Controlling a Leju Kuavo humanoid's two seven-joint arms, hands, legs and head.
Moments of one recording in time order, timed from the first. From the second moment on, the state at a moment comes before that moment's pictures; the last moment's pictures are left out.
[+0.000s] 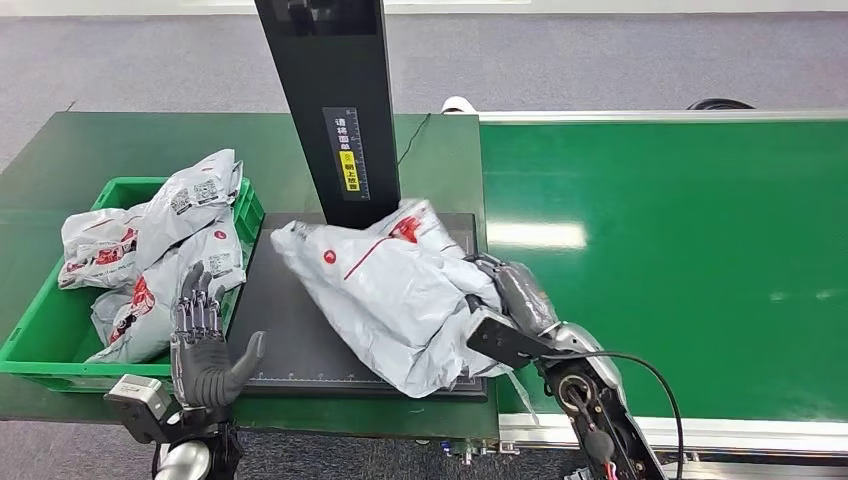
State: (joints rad) left arm 0.02 -0.11 -0.07 -1.46 -0.02 0.05 -0.66; right arm -0.35 -0.02 0.35 -1.18 0.65 0.10 -0.41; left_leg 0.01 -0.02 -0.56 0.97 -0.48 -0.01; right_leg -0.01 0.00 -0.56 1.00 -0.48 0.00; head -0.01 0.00
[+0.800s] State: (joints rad) left arm 0.00 -0.11 -0.06 -1.46 -0.01 0.05 -0.65; right arm -0.56 -0.04 0.59 -0.96 0.74 0.18 -0.36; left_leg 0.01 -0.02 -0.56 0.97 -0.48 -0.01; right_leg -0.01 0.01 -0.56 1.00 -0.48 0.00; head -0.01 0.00
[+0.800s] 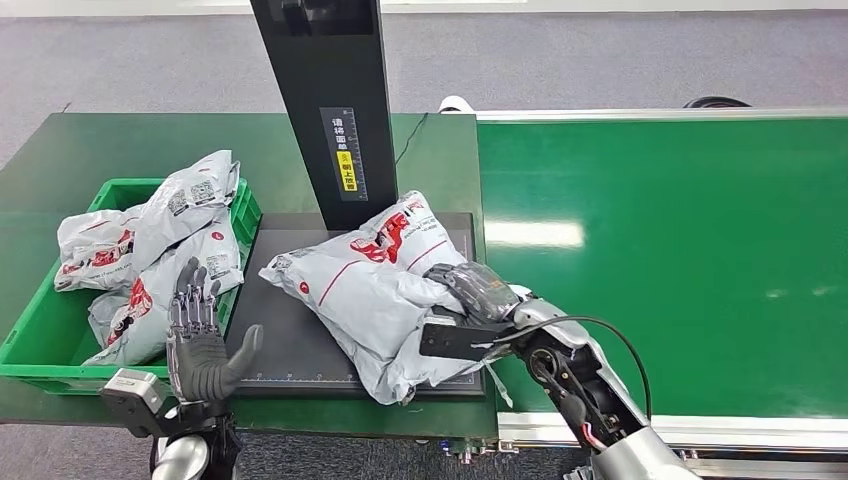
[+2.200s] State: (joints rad) left arm 0.00 -0.12 -0.08 -1.45 -0.01 0.06 -0.64; right arm -0.64 0.12 0.66 -0.72 0.58 -0.16 -0.44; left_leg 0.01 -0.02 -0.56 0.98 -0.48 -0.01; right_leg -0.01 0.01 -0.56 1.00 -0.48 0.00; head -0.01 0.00
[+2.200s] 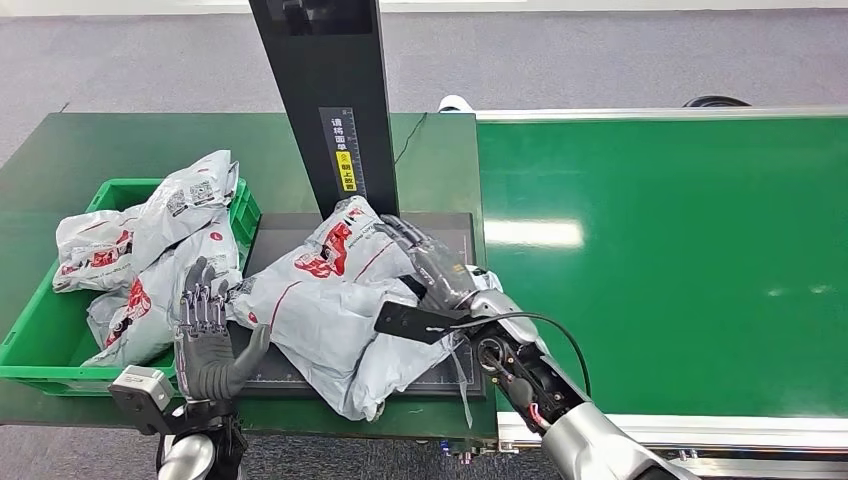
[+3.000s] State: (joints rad) left arm 0.01 -0.12 -0.14 -1.48 -0.15 0.10 -0.63; right arm -0.41 0.09 0.34 -1.05 0.15 -0.05 -0.58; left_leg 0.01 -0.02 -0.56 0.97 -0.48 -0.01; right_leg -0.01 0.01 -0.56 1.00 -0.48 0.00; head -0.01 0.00
